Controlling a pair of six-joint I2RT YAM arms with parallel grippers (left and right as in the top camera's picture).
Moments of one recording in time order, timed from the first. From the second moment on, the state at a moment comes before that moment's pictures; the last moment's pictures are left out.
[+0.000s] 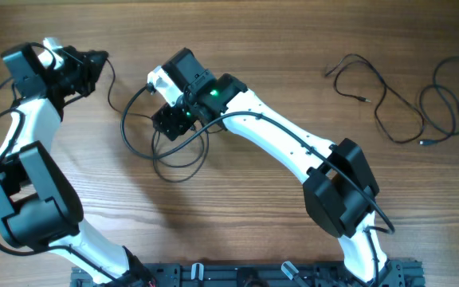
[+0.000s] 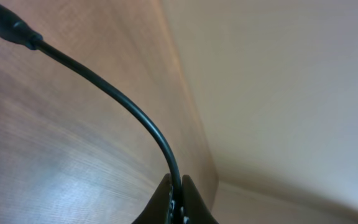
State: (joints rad) left arm 0.38 1.91 1.25 -0.03 0.84 -0.96; right arm 0.80 2.14 1.85 -0.67 -0.29 -0.04
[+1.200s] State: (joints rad) left arm 0.32 1.91 1.25 -0.06 0.81 -0.96; right arm 1.06 2.40 1.86 -0.59 0.02 -0.01
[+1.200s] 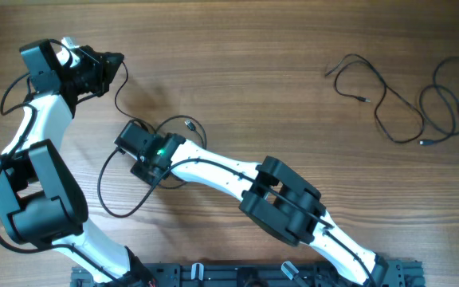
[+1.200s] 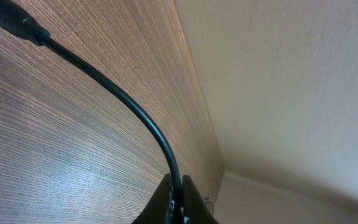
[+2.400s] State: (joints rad) left arm 0.42 1.91 1.25 -0.51 0.93 -0.82; right arm 0.66 2.17 1.91 -0.64 -0.66 -0.06
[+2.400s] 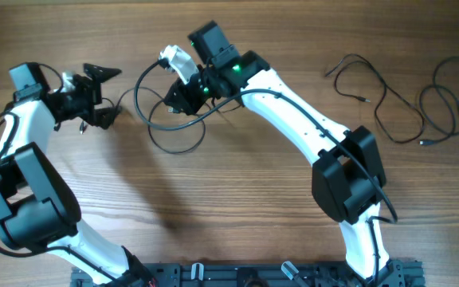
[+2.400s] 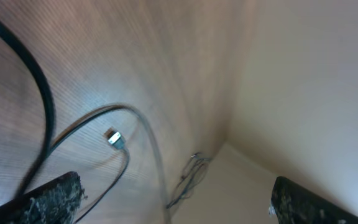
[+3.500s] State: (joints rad) left arm 0.48 1.91 1.25 -0.25 1.24 -0.73; right arm 0.22 1.74 1.92 -0.85 -0.40 -0.11
